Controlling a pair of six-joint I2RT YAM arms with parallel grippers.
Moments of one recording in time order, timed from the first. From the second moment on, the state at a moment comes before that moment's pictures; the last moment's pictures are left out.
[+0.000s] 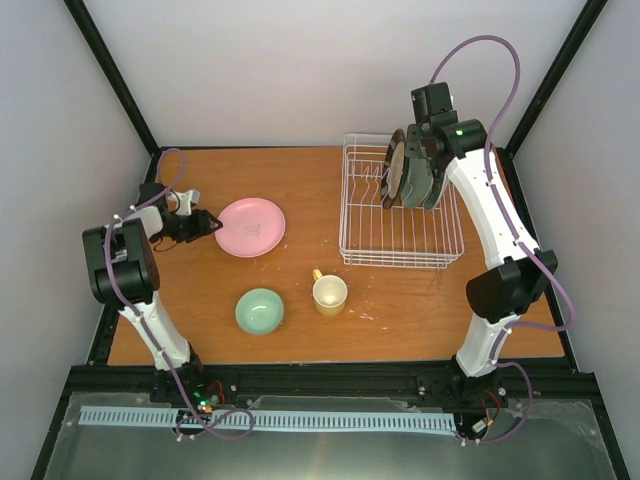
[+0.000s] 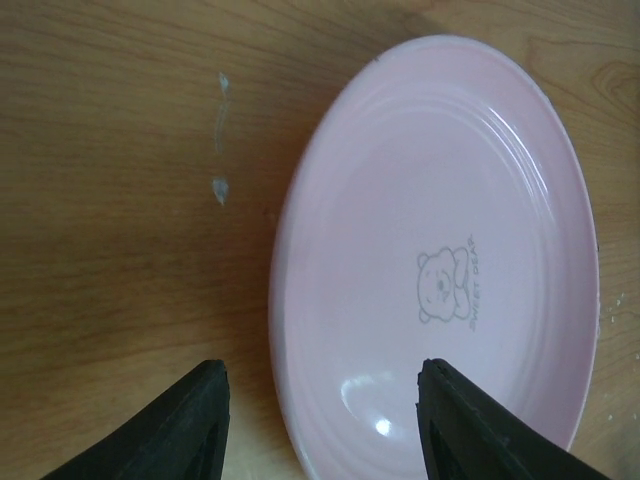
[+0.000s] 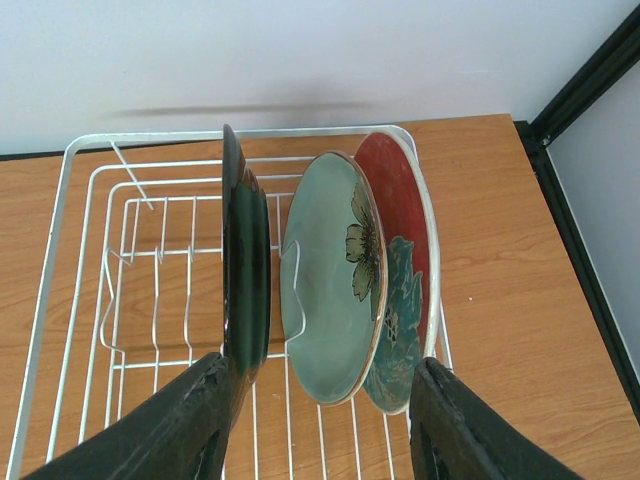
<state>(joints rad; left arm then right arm) 0.29 1.88 1.16 -0.46 0.68 0.04 0.32 1.82 2.08 -1.05 0.38 0.28</state>
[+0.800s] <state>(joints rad) 0.26 2.05 1.24 -0.41 0.76 0.02 0.32 1.82 2.08 -1.05 0.36 0.28</state>
